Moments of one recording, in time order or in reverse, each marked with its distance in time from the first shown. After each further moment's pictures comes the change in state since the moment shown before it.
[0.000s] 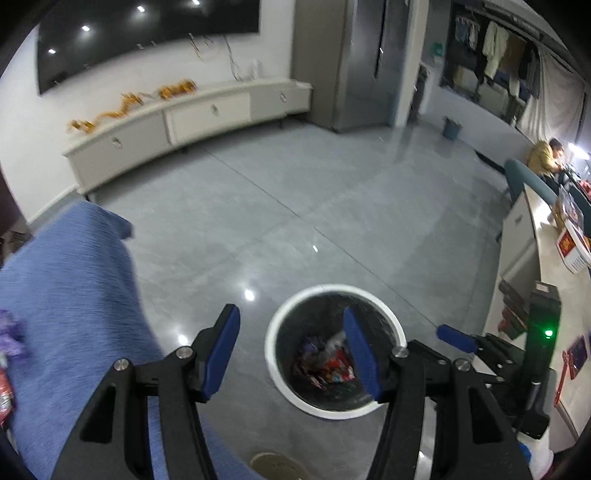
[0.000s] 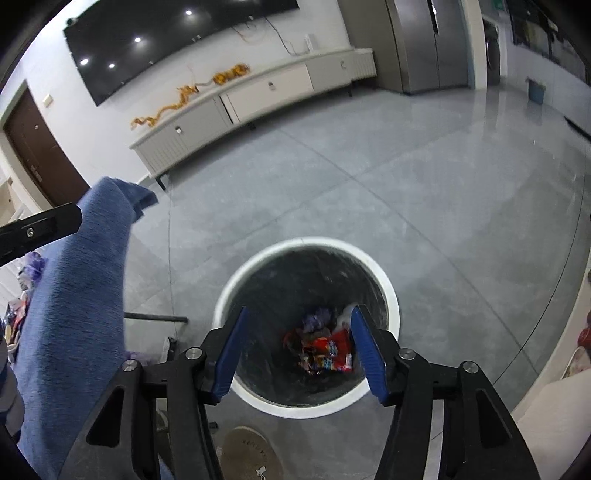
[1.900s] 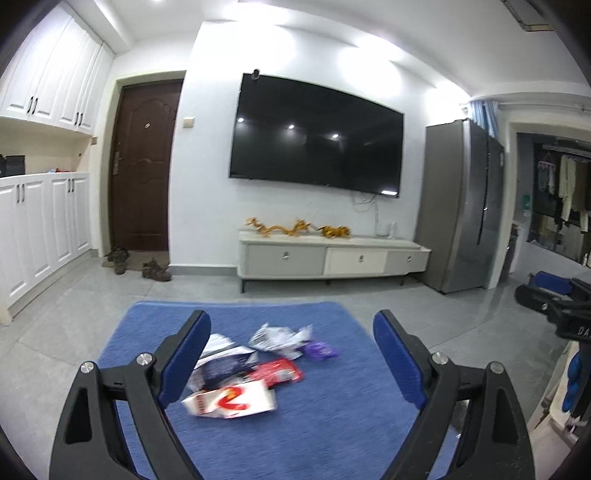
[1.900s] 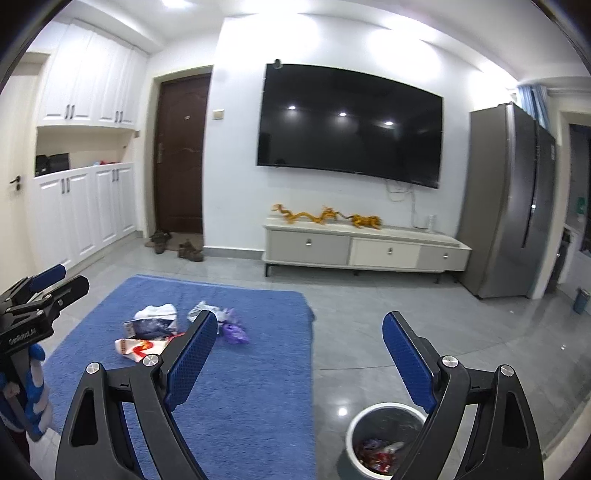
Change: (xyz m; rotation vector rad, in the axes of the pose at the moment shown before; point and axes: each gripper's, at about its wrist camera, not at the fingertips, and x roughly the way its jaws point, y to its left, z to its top) left arm -0.367 0.208 -0.168 -0.296 -0.564 0.384; right arm -0.285 0.297 -0.019 -0.552 -0.478 0.171
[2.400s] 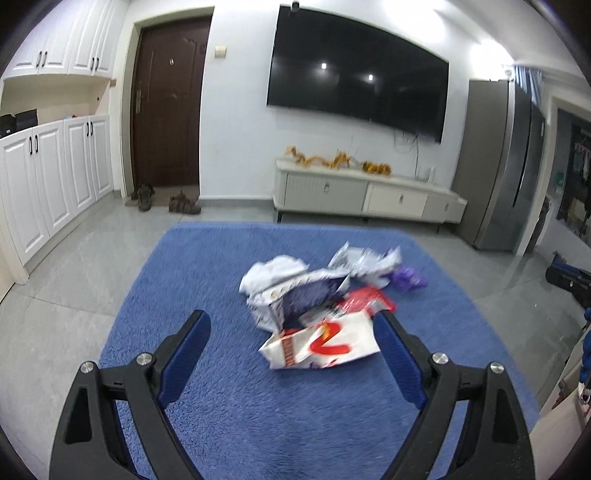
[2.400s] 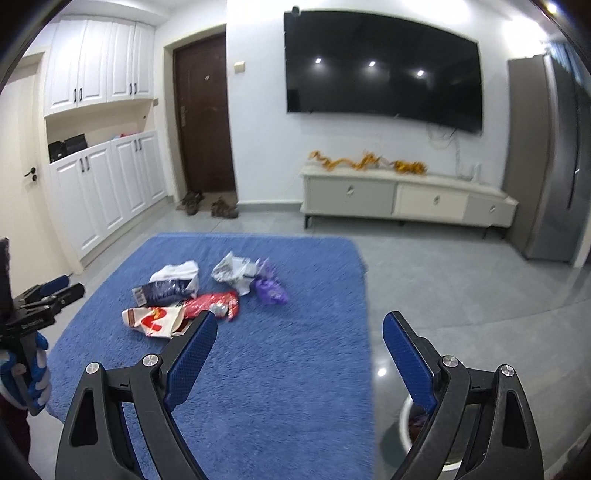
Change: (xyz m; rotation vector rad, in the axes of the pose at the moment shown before) left arm 0.074 0.109 -0.068 -0.043 0.274 0.089; right arm 0.119 0.027 -0.045 0.047 0.203 0.176
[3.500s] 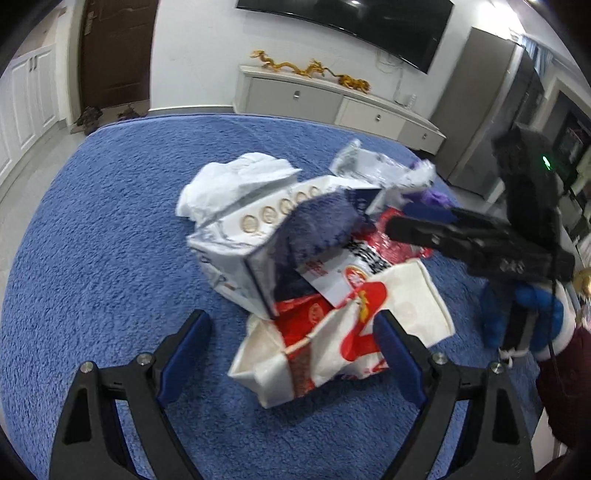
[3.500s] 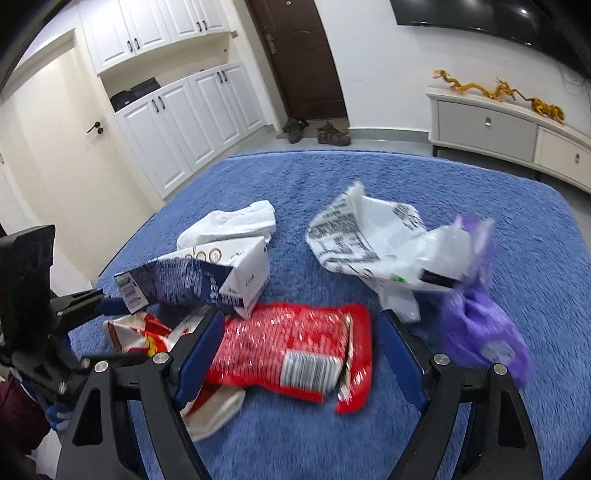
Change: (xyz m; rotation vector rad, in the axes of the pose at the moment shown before) left arm 0.143 0.017 -0.018 0.002 0.355 -0.206; right arm 0.267 0.107 0.009 -0.090 0.284 0.447
